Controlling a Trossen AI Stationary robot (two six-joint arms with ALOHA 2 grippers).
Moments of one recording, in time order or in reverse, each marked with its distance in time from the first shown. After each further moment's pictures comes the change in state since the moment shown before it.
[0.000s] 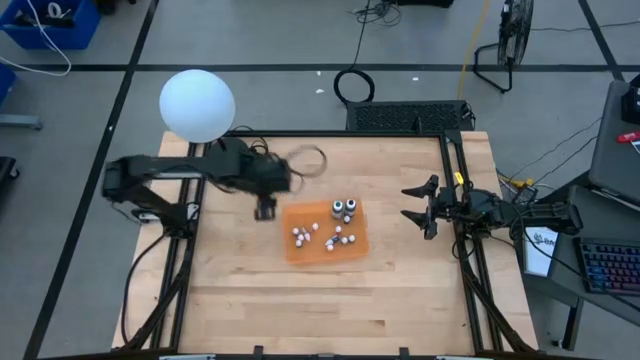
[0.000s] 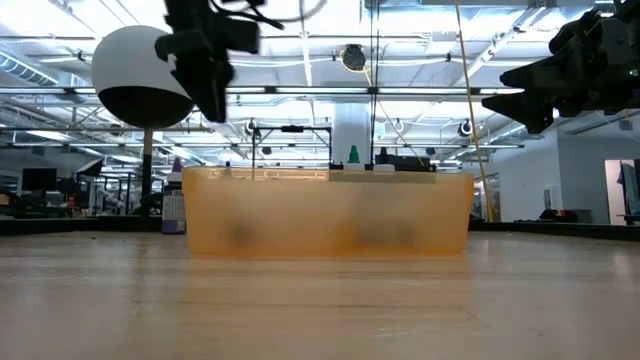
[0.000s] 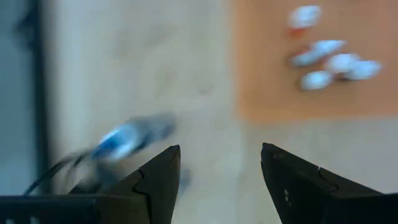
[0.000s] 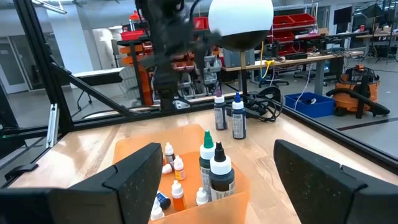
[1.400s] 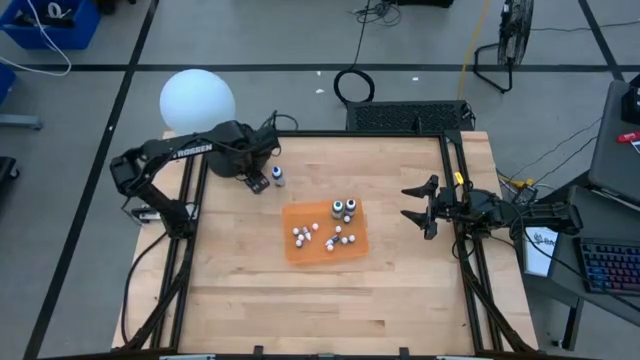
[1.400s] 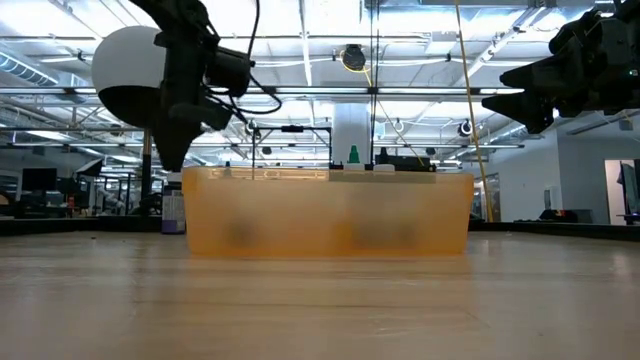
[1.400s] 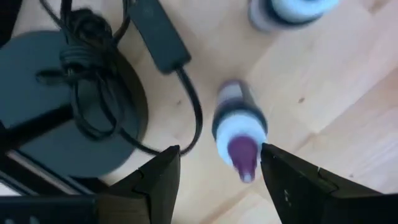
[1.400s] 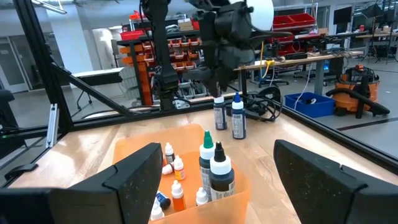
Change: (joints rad) left arm 0.434 0.077 -0.097 -0.160 0.077 -0.264; right arm 0.000 0.000 0.000 0.000 0.000 0.000
